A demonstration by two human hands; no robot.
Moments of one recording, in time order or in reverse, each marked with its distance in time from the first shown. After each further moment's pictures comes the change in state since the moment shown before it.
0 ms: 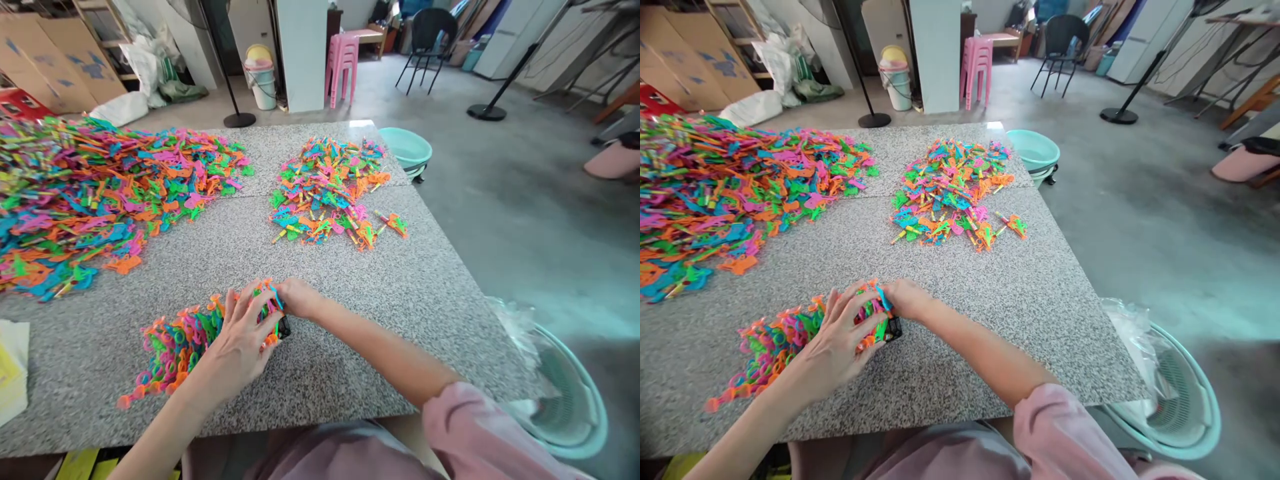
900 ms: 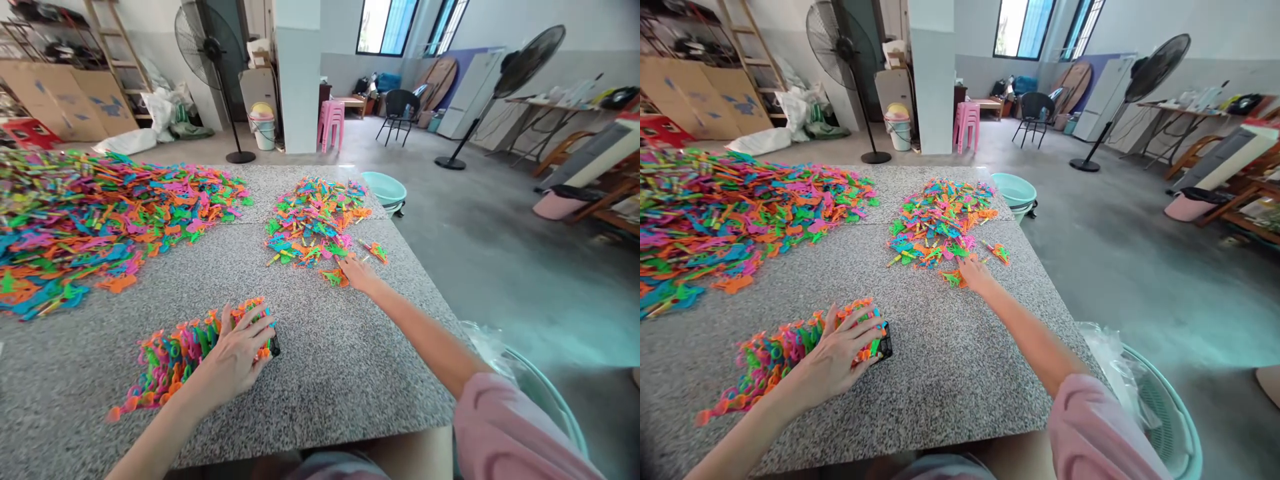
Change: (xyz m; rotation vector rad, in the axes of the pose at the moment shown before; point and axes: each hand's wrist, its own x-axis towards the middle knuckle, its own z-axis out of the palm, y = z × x) left_hand 0.001 -0.007 0.010 -0.071 0.026 0.059; right_hand -0.081 0.134 -0.087 -0.510 0.043 0.539
